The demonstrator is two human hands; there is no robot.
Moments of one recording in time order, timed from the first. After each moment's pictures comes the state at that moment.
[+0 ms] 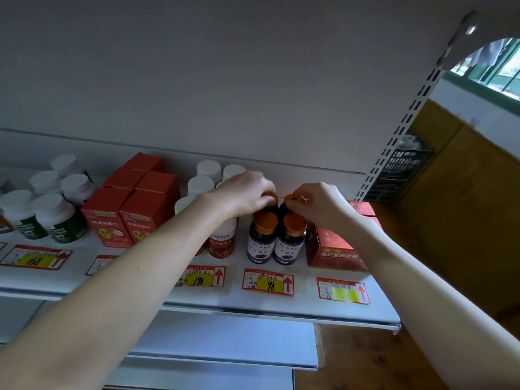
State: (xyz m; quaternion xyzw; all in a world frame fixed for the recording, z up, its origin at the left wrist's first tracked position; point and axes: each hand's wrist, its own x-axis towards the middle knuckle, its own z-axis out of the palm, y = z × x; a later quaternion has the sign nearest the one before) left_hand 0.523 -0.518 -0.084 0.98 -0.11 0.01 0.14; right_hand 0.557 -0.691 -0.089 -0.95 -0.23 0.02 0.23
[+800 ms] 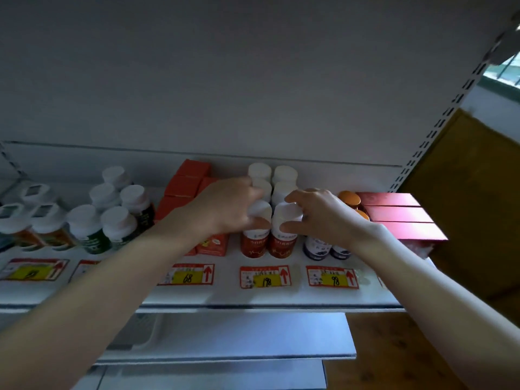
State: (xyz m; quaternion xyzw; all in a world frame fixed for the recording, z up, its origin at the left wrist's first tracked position) left_hand 0.455 -0.401 -0.076 0.98 -0.16 0.03 0.08; right_hand 0.485 -0.589 -0.074 -0.94 -0.31 0.04 0.15
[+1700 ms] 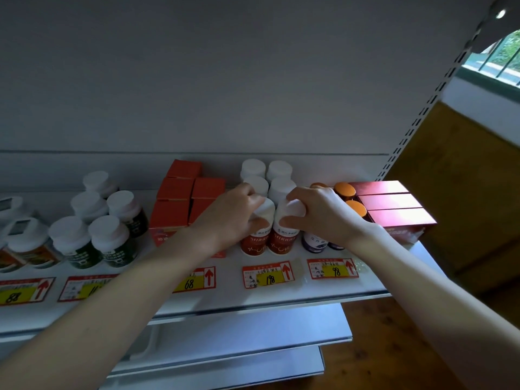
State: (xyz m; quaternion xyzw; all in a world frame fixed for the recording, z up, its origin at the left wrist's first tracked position) left_hand 0.454 -0.399 -0.102 0.96 -0.18 0.05 0.19; right_hand 0.478 -0.583 -0.081 -0.95 -0.25 0.00 0.19
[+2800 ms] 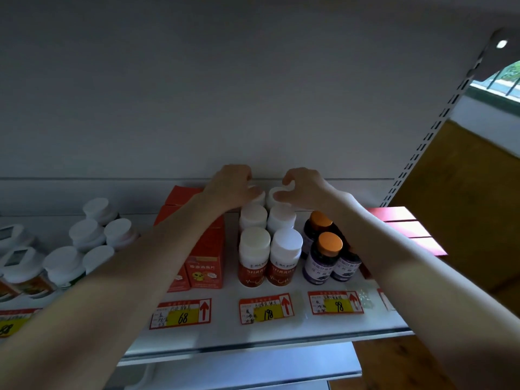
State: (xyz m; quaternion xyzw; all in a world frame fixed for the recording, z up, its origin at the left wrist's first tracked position) left_hand 0.550 -0.392 -0.074 0.98 -0.04 0.06 0.19; right_hand 0.570 -0.555 -0.059 -0.96 -0.16 0.07 0.20
